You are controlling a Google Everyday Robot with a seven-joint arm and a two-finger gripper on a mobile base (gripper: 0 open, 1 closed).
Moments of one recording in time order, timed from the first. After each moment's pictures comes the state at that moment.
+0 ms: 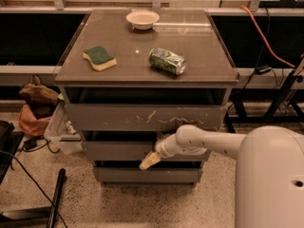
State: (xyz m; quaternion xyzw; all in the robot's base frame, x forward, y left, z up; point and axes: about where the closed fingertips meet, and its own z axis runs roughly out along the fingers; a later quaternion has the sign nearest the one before) arm 0.655 -0.005 0.424 -0.50 0.78 0.20 0.33
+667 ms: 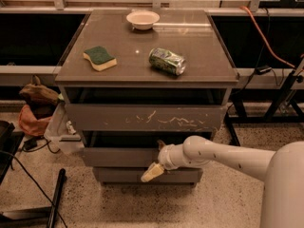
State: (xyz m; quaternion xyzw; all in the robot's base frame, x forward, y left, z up) arm 0.601 -0.007 0.430 -0.51 0.76 0.23 0.34
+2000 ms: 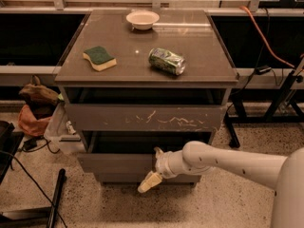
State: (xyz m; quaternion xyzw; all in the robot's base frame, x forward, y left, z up) arm 0.553 0.009 0.440 -0.51 0.75 0.27 0.32
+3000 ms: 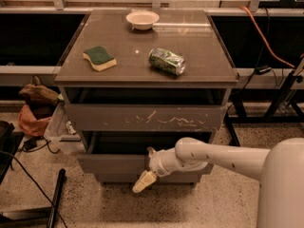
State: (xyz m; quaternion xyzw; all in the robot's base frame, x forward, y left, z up) arm 0.553 0.034 0.433 -0.54 0.74 0.29 0.30
